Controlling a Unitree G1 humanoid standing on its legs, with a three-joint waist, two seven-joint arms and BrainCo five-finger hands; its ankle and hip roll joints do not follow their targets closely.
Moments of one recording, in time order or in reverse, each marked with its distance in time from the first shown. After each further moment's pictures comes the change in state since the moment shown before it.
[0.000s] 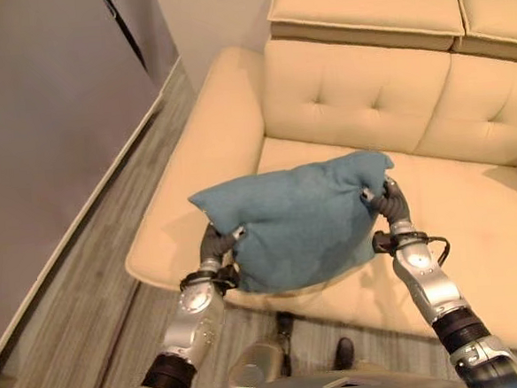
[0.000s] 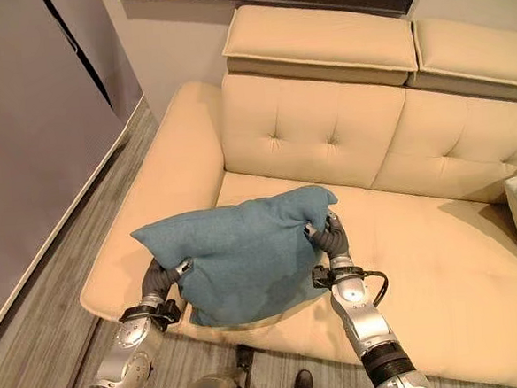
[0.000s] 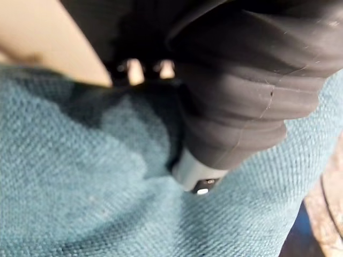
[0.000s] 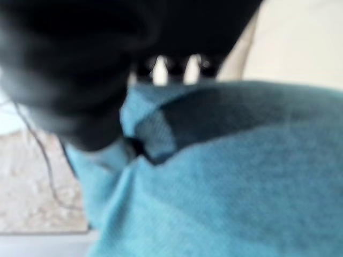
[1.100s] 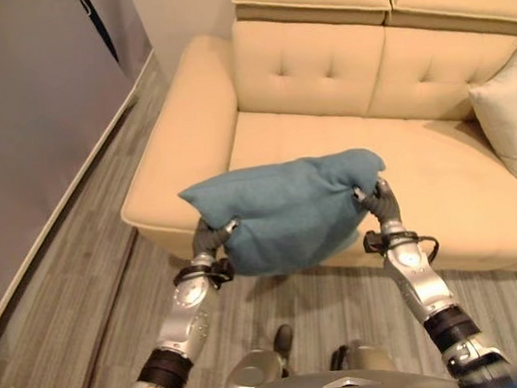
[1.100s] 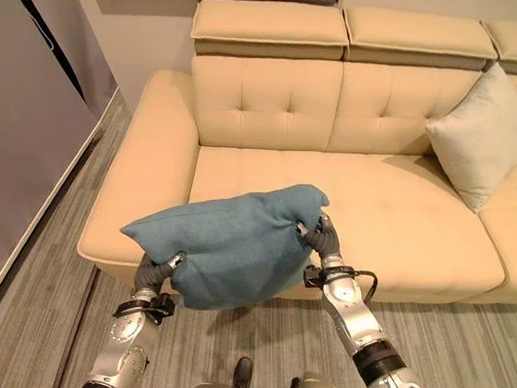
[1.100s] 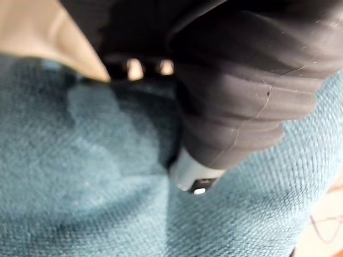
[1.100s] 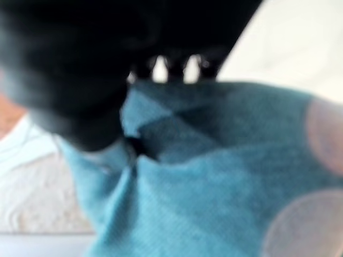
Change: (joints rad) left arm -0.007 -0.007 0.042 0.012 -0.002 -0.014 0.024; right arm -0.041 0.019 0.049 0.023 0.007 -0.013 0.008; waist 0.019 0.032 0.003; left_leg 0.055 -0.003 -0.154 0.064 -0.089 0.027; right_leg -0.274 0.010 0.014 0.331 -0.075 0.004
